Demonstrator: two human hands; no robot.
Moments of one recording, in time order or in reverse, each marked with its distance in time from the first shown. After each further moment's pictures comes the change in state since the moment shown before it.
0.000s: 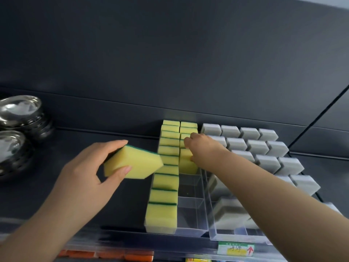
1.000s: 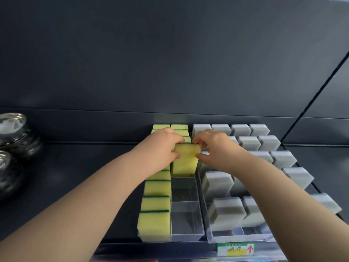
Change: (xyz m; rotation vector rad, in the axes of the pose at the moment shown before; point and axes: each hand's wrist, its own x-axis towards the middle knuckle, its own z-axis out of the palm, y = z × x) left_hand 0.111 0.040 0.108 0.168 -0.542 0.118; right_hand -0.043 0.038 -0.009 0.466 0.277 0.025
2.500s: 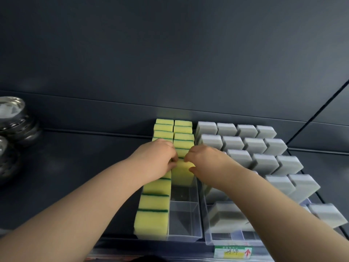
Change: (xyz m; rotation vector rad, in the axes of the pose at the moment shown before) left_hand -0.012 -0.024 0.026 0.124 -0.079 0.037; right_hand 0.003 -0.013 0.032 -0.381 -0.251 -0.134
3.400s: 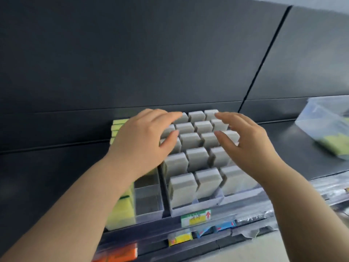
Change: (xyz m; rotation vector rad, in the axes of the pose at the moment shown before) left_hand -0.024 0.103 -0.055 -0.126 0.559 0.301; right_hand -0.157 0.044 -0.042 0.432 0.743 0.413
